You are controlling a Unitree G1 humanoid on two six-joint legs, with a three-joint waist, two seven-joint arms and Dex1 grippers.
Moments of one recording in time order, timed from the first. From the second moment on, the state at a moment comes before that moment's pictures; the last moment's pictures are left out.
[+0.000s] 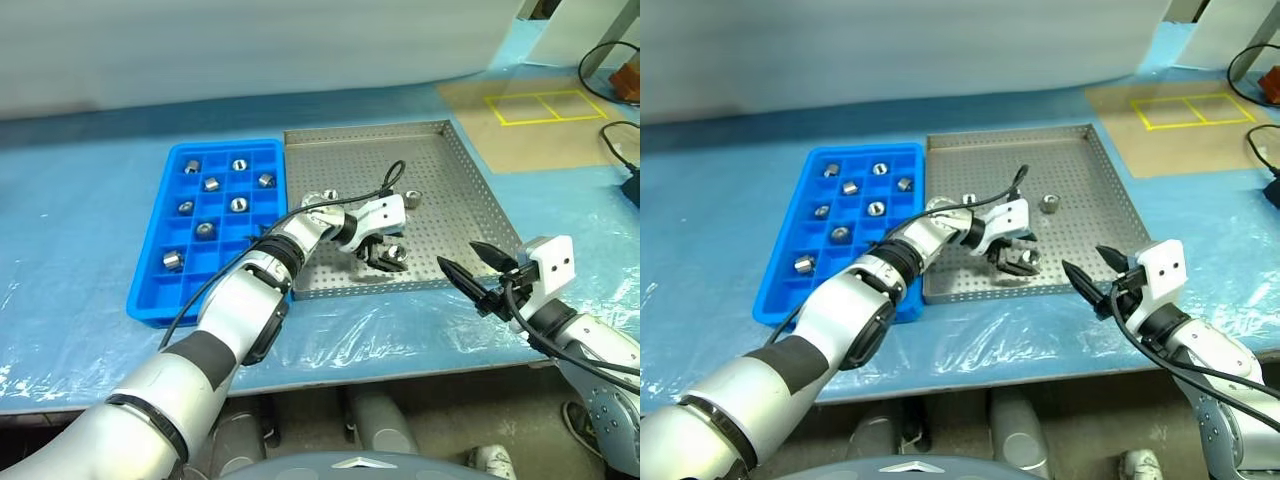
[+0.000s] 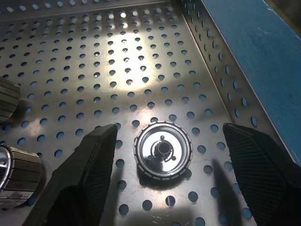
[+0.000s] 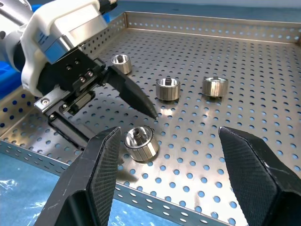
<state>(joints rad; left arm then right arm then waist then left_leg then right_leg) -1.20 -0.09 -0.23 1.29 0.24 -0.20 -1.09 0.22 -0.55 -0.36 -0.65 0.55 0.60 0.49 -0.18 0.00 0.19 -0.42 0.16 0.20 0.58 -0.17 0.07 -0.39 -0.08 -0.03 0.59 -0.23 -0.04</state>
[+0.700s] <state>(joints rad) -1.15 -0.12 -0.26 1.30 0.27 -0.18 -0.96 0.23 -0.54 -0.29 -0.65 0.46 0.58 0.45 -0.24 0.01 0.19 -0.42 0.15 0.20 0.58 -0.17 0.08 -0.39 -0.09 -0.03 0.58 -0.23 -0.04</state>
